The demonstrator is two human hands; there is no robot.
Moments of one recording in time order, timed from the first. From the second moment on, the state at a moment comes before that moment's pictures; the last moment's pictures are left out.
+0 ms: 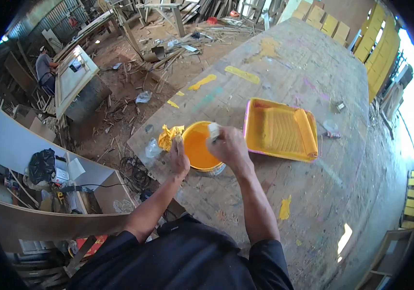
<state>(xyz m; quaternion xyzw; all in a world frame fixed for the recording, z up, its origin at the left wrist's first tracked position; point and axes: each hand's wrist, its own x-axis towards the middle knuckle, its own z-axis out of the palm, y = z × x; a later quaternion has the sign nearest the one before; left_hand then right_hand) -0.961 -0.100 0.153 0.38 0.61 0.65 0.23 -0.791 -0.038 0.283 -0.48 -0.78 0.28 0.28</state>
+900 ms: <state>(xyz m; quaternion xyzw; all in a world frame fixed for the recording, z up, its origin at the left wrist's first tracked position) -0.971 -0.098 0.140 0.40 0.64 0.61 0.24 -0.808 -0.055 0.288 -0.44 -0.78 0.36 0.25</state>
